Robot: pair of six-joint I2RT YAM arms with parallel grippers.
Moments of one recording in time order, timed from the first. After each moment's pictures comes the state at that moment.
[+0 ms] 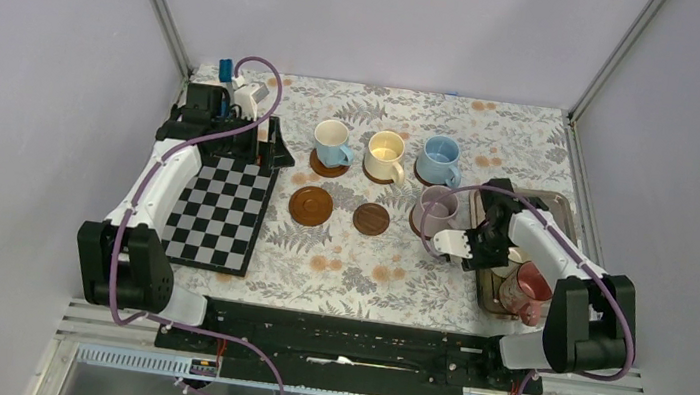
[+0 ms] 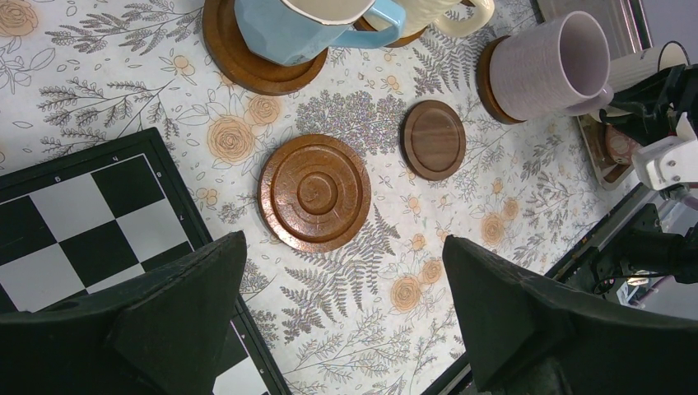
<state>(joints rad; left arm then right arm) 0.01 1.42 1.20 -0.59 0.69 0.01 0.19 1.41 0.88 -0.97 -0.09 -1.64</state>
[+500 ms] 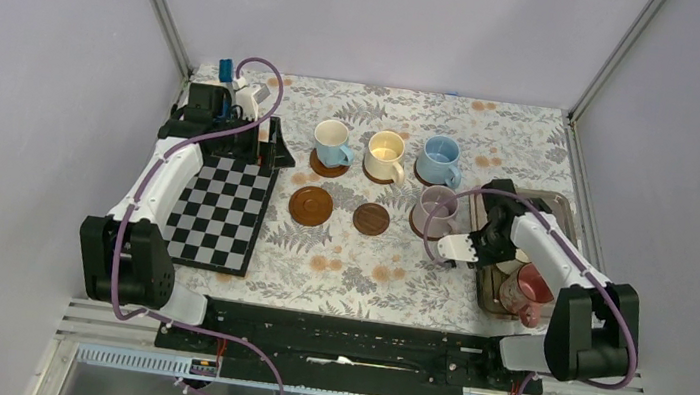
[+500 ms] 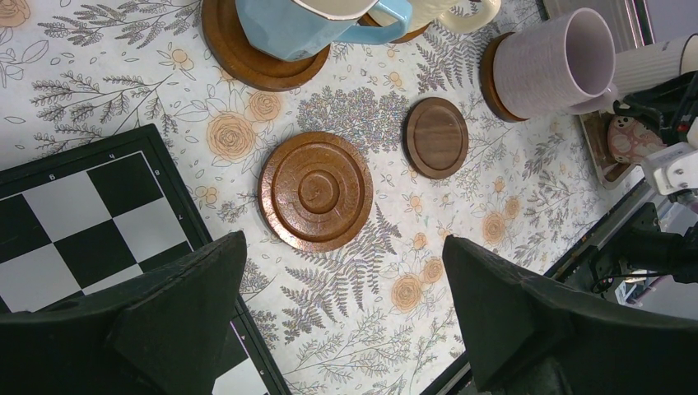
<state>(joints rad) 0.01 1.44 1.20 -0.59 0.69 0.01 0.19 1.39 0.87 -0.99 -0.01 -1.72</state>
